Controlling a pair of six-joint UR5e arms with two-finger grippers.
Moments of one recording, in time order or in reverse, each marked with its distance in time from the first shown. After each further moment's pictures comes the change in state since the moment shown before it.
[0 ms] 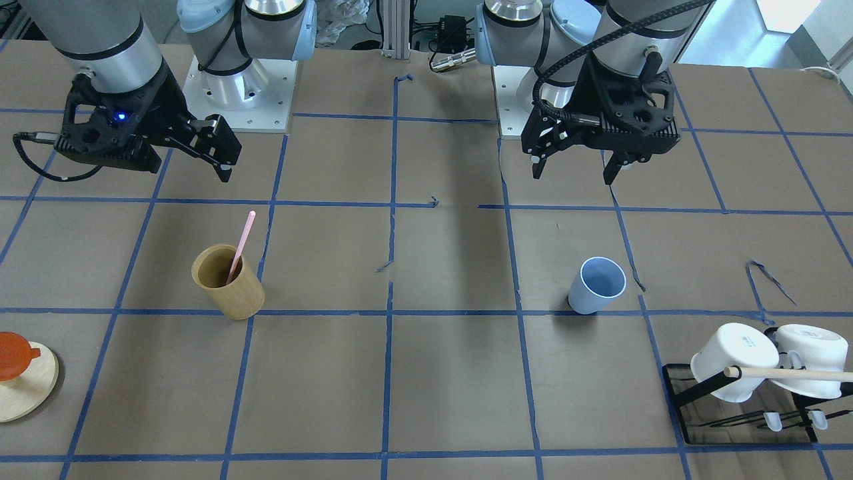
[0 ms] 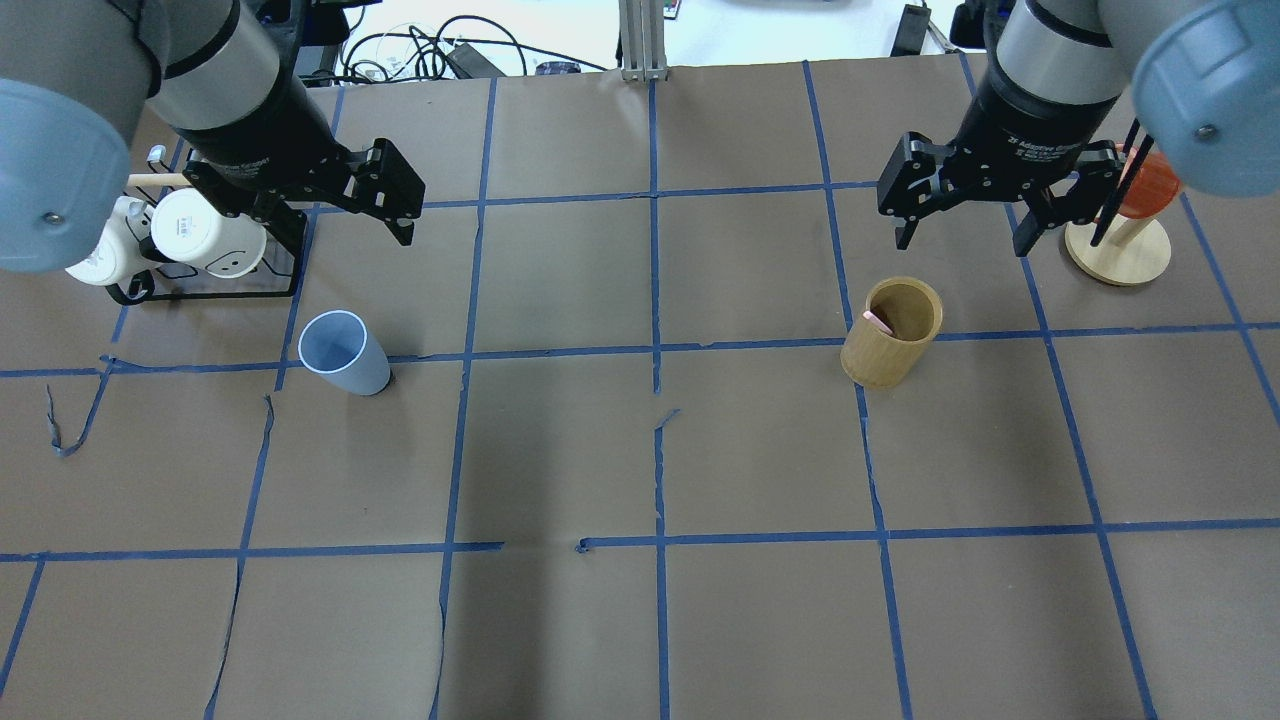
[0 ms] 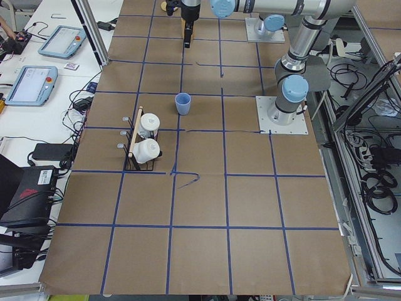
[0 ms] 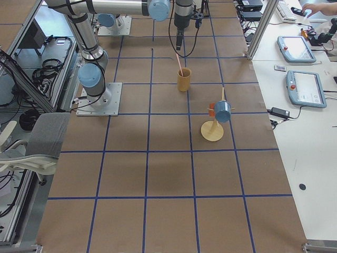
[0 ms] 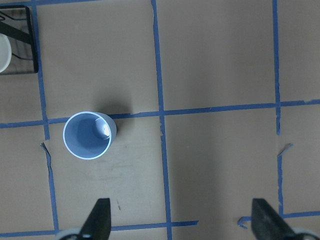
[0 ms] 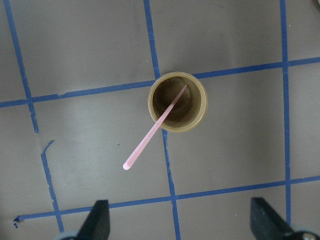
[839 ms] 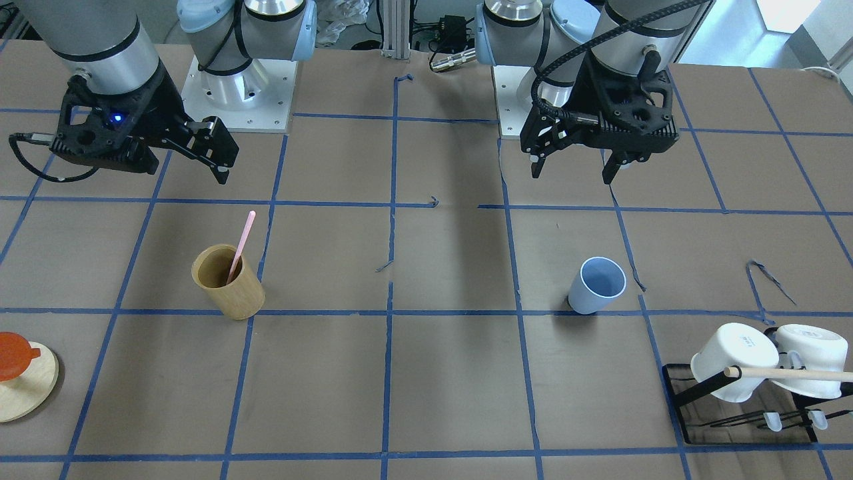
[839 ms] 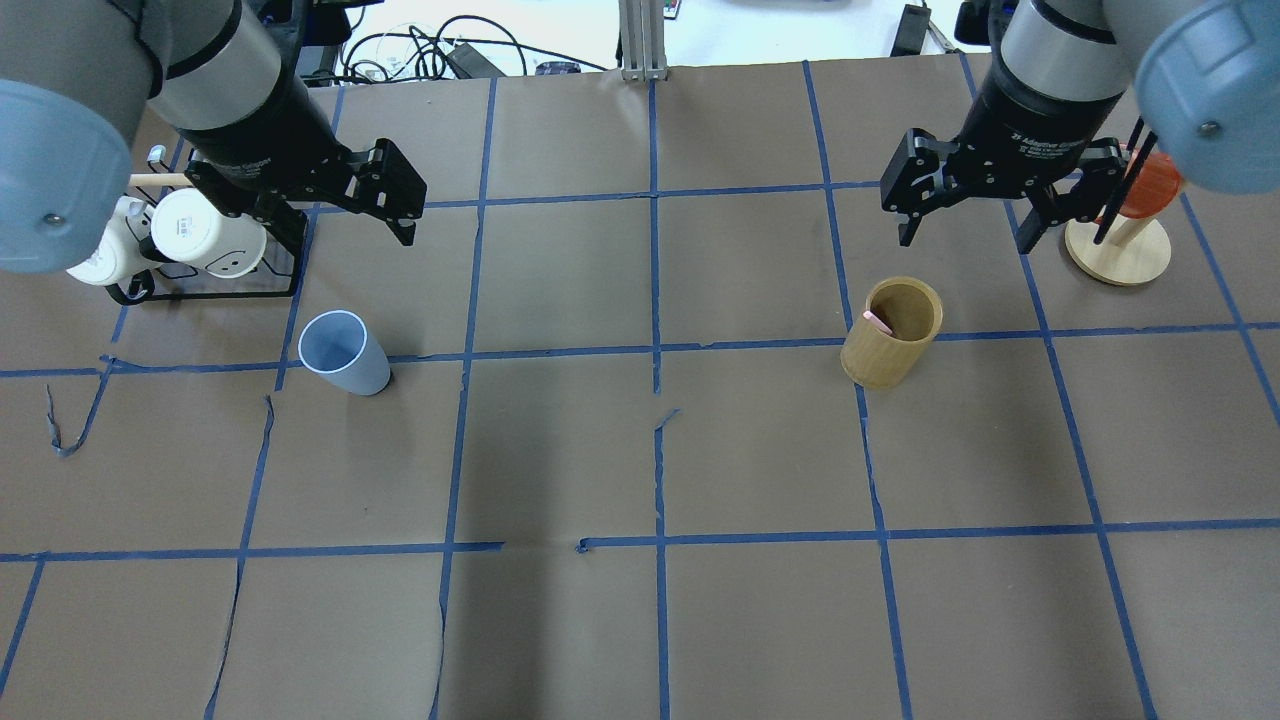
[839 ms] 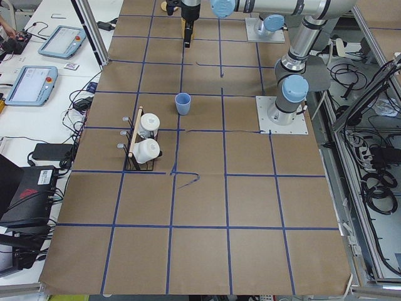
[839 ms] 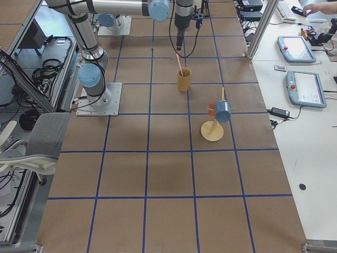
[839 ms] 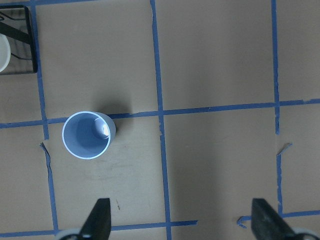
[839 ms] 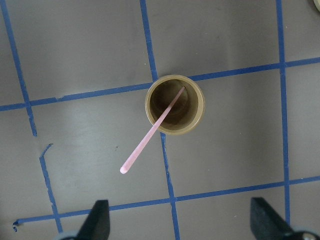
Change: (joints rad) left arm -0.003 0.001 0.000 0.001 0.000 0.000; right arm -0.005 0.003 -0.001 -0.003 -0.002 0.004
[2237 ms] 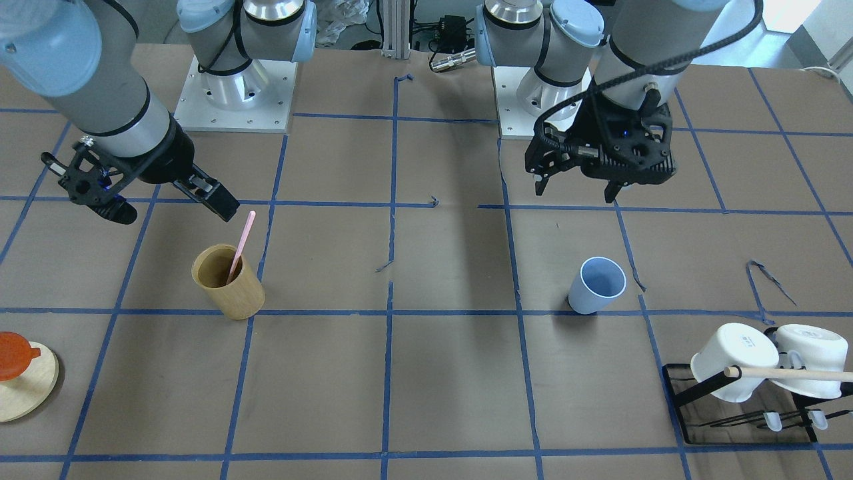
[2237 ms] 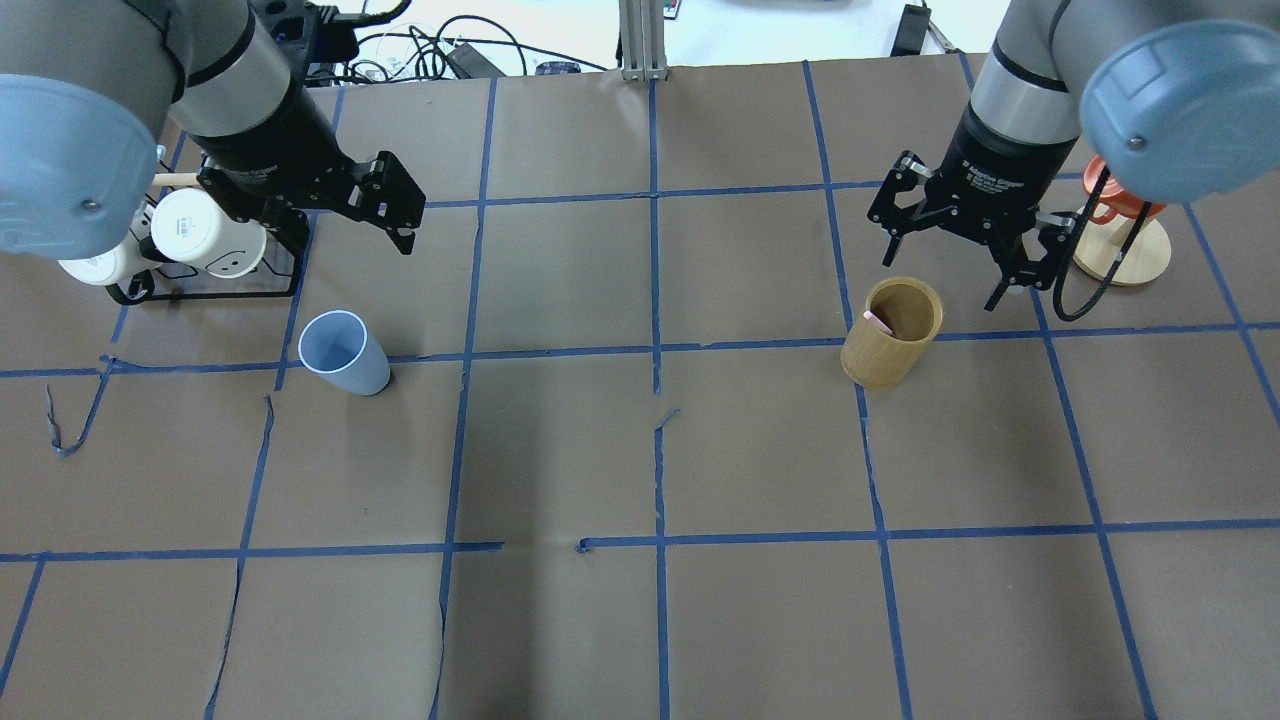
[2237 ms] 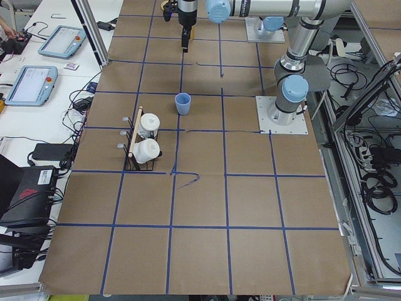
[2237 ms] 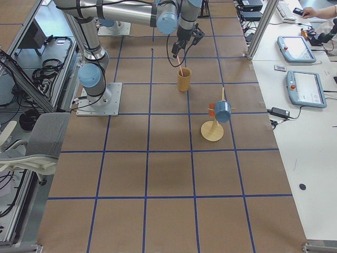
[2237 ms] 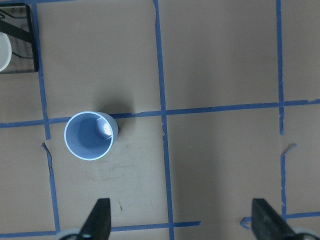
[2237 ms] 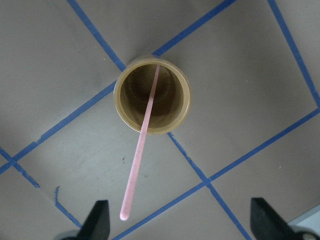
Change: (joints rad) left arm 0.025 -0.066 -0.026 0.034 0.001 0.076; right arm -0.022 0.085 0.060 -0.004 0.048 0.463
